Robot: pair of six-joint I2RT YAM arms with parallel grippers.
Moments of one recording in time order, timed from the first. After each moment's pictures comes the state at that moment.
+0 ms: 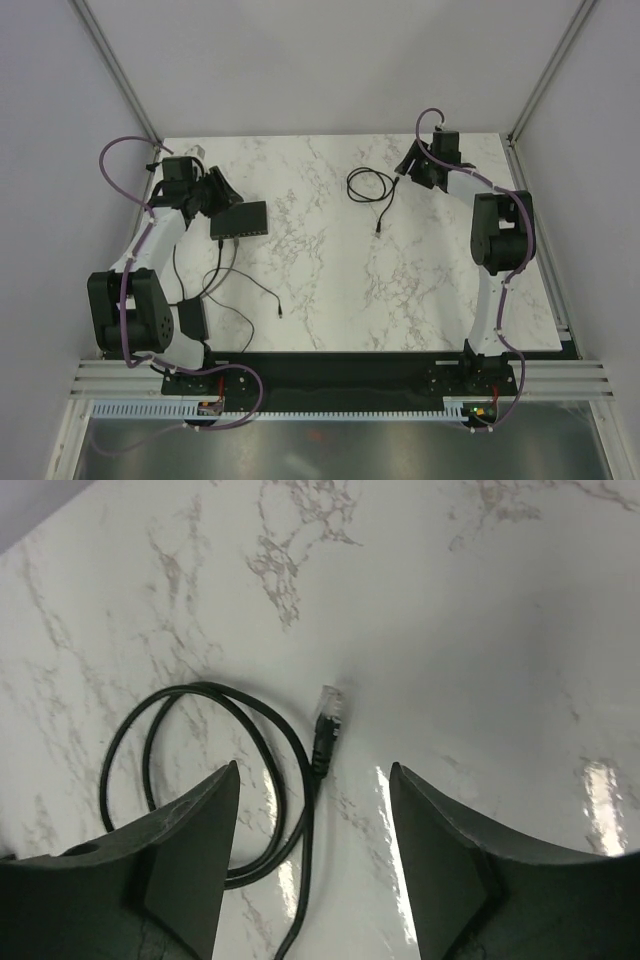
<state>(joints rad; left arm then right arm) 0.04 1.51 1.12 -0.33 0.32 -0.42 0.07 2.17 1.58 -0.06 -0.18 0.56</state>
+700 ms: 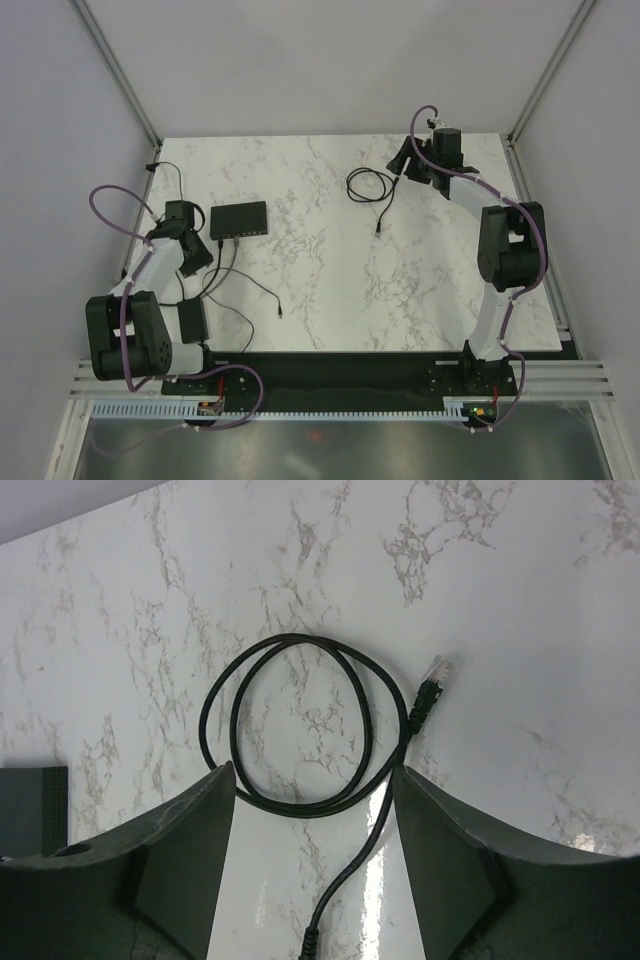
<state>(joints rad) 0.11 1.36 0.83 -0.59 -0.19 -0.48 0.11 1.99 1.45 -0.02 -0.25 0.43</state>
